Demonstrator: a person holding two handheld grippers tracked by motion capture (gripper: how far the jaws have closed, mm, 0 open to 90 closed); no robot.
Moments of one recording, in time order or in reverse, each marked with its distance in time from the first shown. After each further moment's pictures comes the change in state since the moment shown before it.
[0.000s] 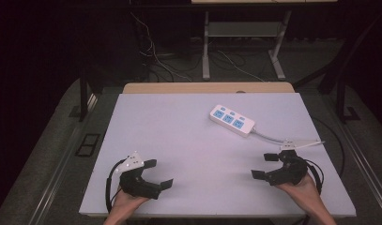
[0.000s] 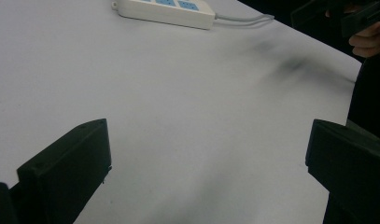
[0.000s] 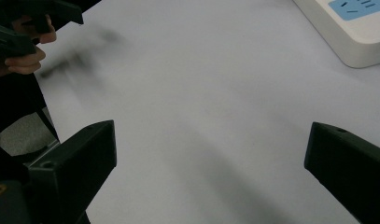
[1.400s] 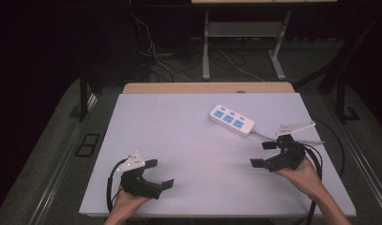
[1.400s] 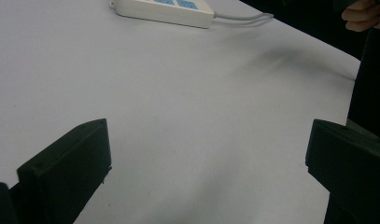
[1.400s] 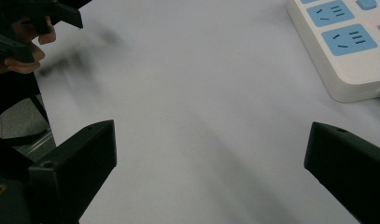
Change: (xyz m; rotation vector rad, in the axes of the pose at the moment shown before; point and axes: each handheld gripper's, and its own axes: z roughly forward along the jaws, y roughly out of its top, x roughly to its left) left arm 0.000 0.000 0.003 0.004 -0.004 0.002; right arm -0.012 0.039 0.001 0.065 0.016 -0.052
